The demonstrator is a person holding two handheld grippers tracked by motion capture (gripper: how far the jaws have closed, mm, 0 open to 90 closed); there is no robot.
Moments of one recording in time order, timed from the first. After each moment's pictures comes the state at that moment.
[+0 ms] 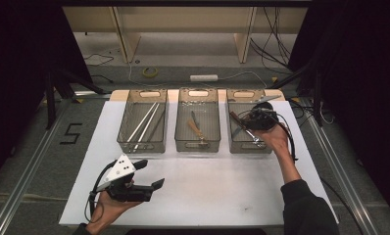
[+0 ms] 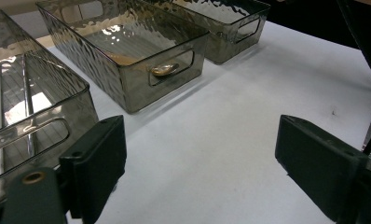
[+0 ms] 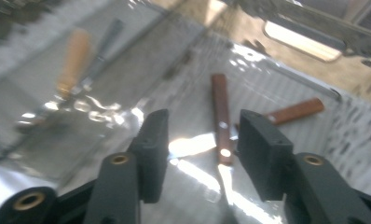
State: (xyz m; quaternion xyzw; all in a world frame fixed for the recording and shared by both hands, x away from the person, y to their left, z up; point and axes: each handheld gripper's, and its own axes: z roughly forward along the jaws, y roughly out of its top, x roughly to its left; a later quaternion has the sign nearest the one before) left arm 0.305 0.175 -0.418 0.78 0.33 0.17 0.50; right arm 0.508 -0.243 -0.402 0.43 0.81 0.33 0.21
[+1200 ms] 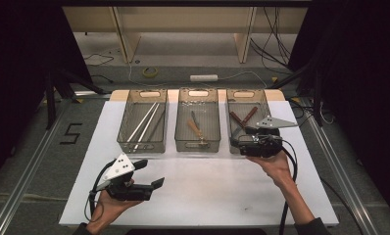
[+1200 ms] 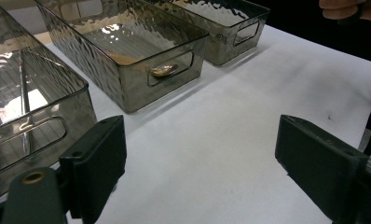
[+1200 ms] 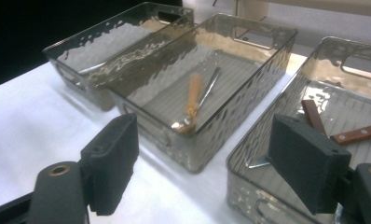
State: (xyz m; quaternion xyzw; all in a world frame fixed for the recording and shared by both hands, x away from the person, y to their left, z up) left arm 0.307 0.176 -0.417 0.77 0.34 0.16 0.51; right arm 0.404 -0.228 -0.386 0.38 0.77 0.48 0.17
